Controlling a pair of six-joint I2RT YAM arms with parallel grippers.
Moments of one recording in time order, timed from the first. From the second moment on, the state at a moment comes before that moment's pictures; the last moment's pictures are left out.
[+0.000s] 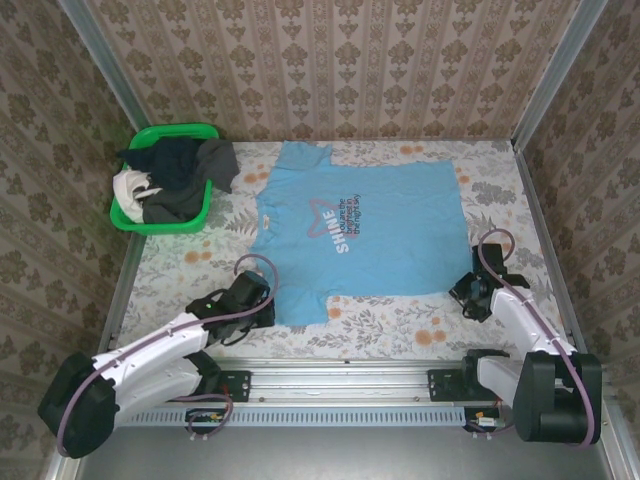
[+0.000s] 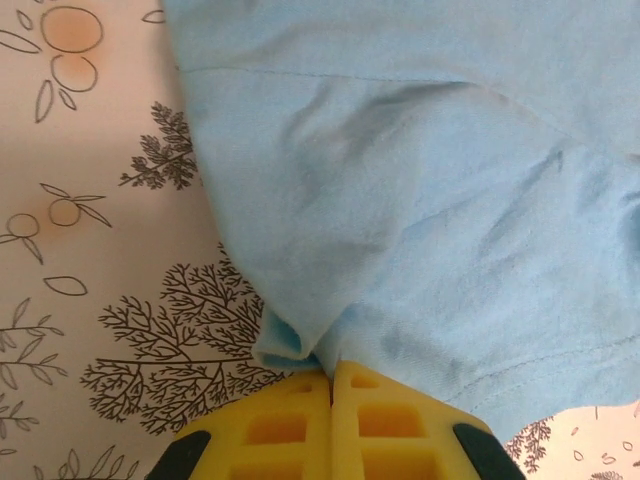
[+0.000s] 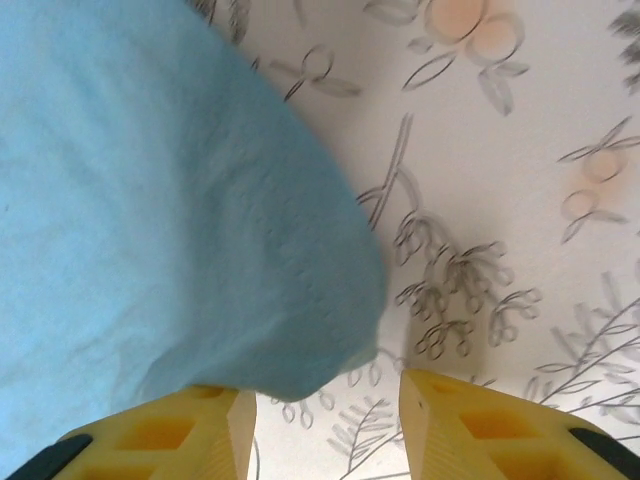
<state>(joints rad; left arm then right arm) -0.76 0.91 0.36 -0.47 -0.02 -0.73 -0.11 1.06 0.48 -0.67 0.04 0.82</state>
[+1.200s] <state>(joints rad) -0.48 0.88 0.68 -0.66 0.05 -0.49 0.04 1.24 0.97 -0.93 0.26 0.54</state>
